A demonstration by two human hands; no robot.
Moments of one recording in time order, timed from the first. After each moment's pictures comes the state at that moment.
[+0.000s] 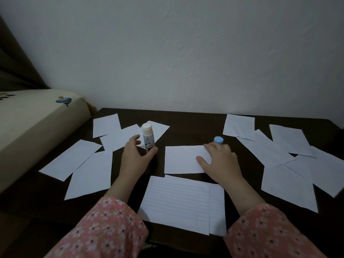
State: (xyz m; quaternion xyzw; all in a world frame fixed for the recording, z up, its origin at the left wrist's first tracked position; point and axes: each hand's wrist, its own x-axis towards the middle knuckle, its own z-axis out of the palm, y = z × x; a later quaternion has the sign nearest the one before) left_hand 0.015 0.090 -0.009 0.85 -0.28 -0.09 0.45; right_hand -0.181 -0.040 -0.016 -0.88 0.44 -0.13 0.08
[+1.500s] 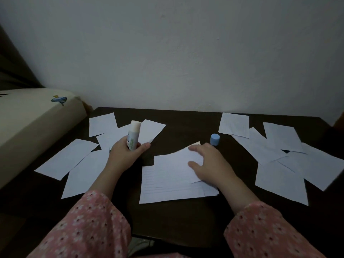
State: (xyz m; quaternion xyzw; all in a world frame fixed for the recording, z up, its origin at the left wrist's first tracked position) left_hand 0.032 0.104 0.002 0.85 -0.32 -0.09 0.40; right_hand -0.190 -0.008 0.010 -0.87 0.39 -0.16 0.27
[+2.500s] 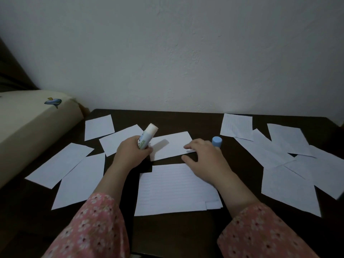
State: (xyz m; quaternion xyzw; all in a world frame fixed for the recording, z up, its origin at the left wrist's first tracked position) left_hand 0.035 0.068 0.005 0.88 -0.37 -0.07 0.29; right_hand -0.163 -0.032 0.006 -0.90 0.35 -0.17 0.19
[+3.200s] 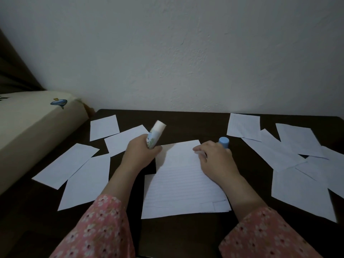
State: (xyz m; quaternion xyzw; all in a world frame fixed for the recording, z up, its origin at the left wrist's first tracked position) left_hand 0.026 0.065 0.011 0.87 -0.37 -0.07 0.32; right_hand -0.158 -0.044 -0.010 -0.89 0.39 -0.18 0.14
